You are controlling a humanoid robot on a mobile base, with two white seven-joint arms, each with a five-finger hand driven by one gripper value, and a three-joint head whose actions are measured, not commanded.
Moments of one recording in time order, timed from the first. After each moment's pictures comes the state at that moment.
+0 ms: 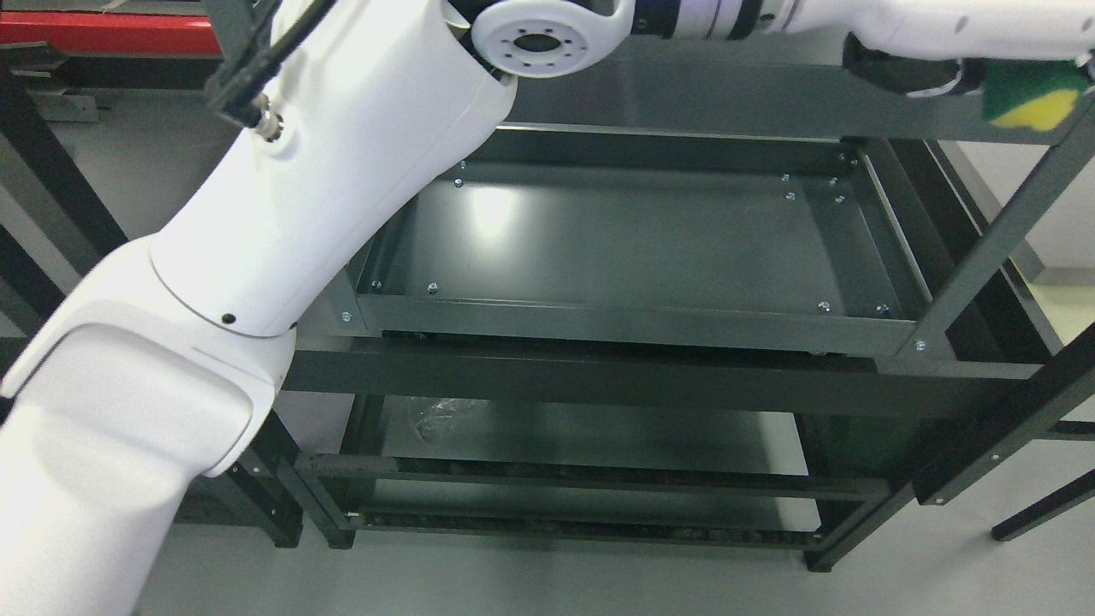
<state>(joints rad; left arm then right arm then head) -1.63 0.00 -0.79 -1.24 -0.66 -0.70 -0.39 -0.08 0.00 -0.21 0.00 -0.12 0.00 -0.07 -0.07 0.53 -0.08</state>
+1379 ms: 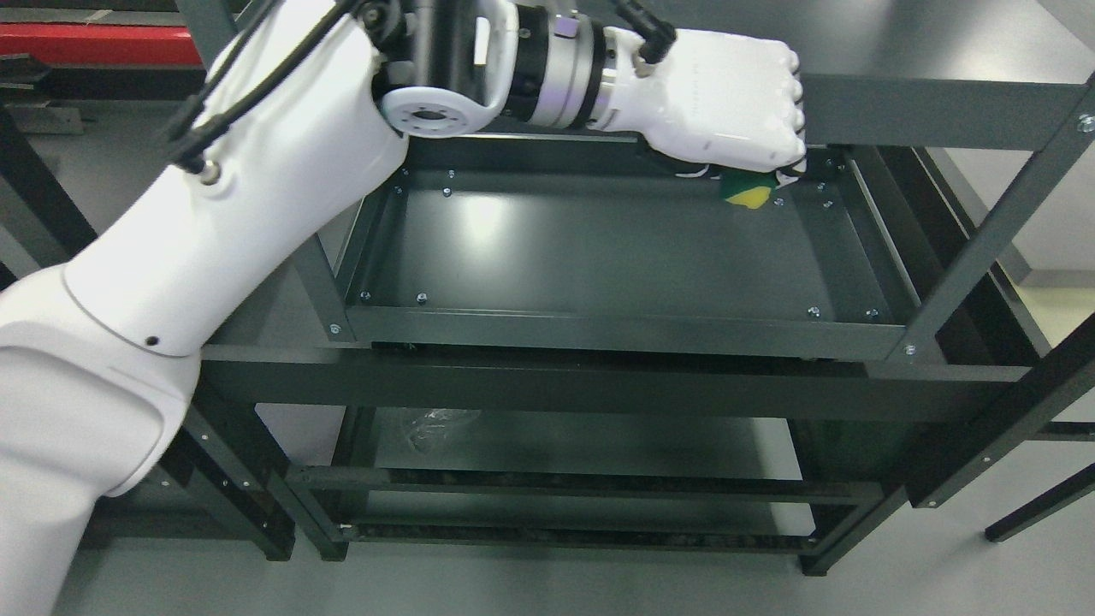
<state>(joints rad) -1.53 0.24 -0.88 -1.28 -0.69 -0.78 -0.45 -0.08 0.00 -0.21 0.00 -0.12 0.00 -0.07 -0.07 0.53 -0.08</state>
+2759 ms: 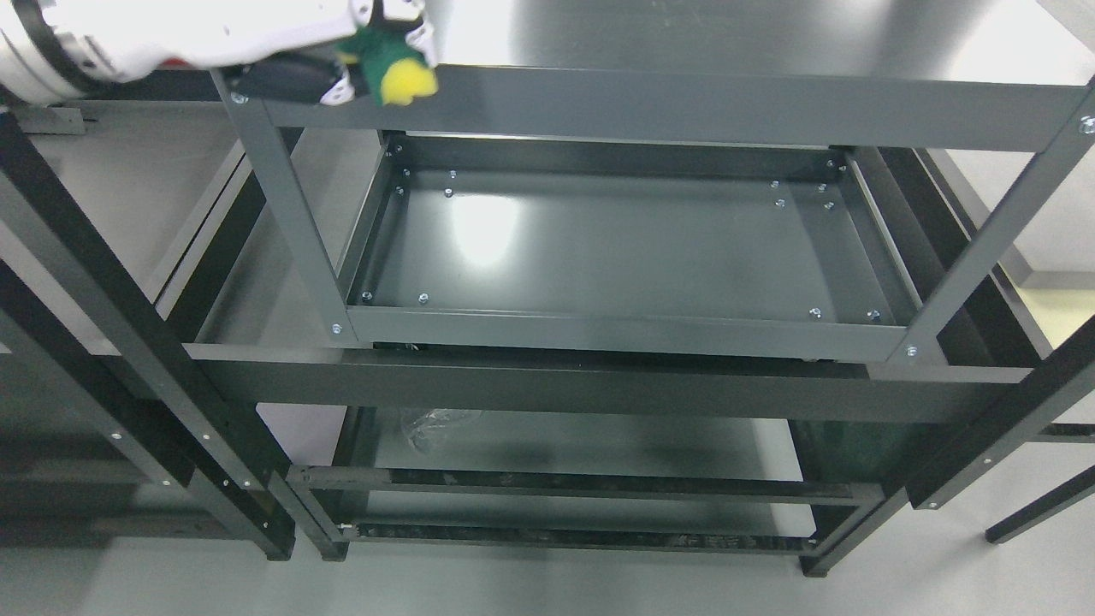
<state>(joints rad) -1.33 0.69 -0.55 -1.48 -0.20 -0.79 -0.44 -0.08 0.00 -0.21 0.00 -0.12 0.00 -0.07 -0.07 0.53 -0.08</state>
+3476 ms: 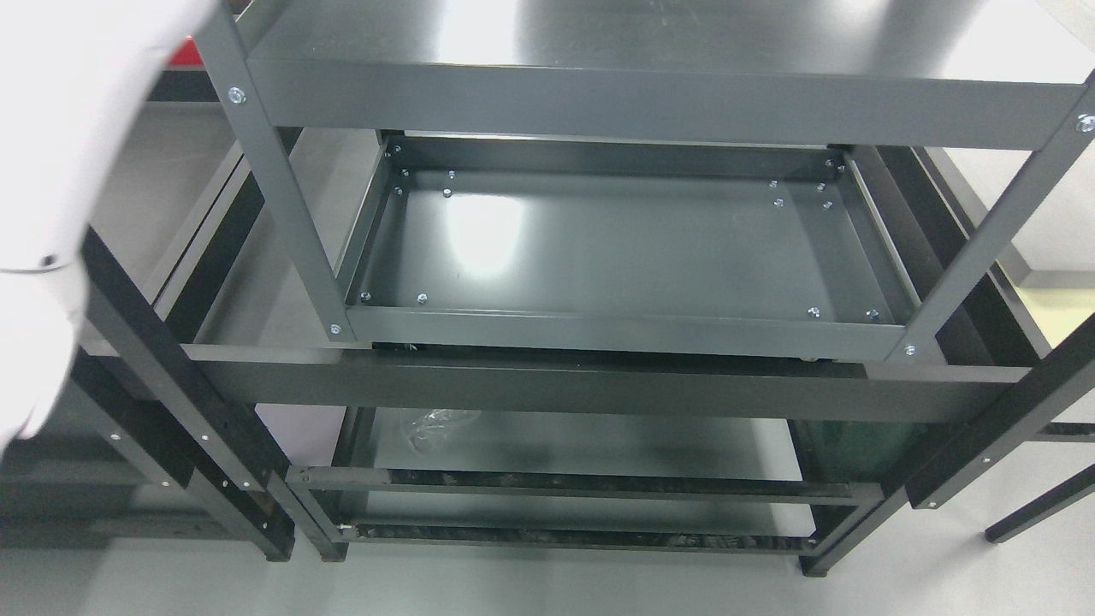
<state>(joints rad) -1.73 0.24 -0.76 -1.18 -0.31 -0.71 -0.29 -0.08 0.00 -0.21 0.00 -0.12 0.00 -0.07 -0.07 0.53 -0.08</state>
